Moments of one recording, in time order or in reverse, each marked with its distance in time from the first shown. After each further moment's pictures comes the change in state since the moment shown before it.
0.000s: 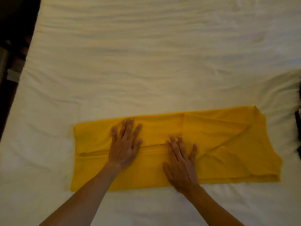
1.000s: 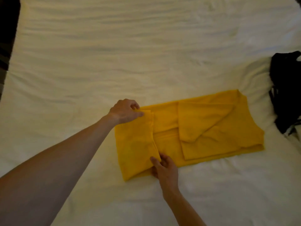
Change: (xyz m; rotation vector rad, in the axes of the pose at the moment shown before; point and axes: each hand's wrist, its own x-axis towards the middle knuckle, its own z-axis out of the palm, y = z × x) left_hand 0.072 -0.006 -0.114 -0.456 -0.261 -0.053; right_hand -0.028 -0.113 0.014 1.397 0.137 1.126
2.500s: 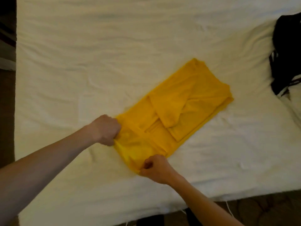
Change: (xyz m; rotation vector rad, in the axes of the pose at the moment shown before) left_hand -0.182 -0.059 0.019 1.045 -0.520 0.333; right_hand -0.121 0.024 -0.020 -0.937 -0.639 -0.061
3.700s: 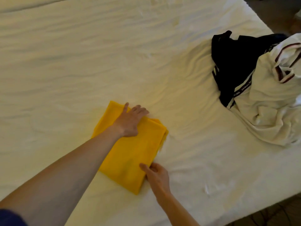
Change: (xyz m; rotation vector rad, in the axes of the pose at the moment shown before) left_hand 0.205 0.091 -0.171 -0.247 0.421 0.022; right_hand 0.015 0.100 -0.106 0.896 0.586 0.238
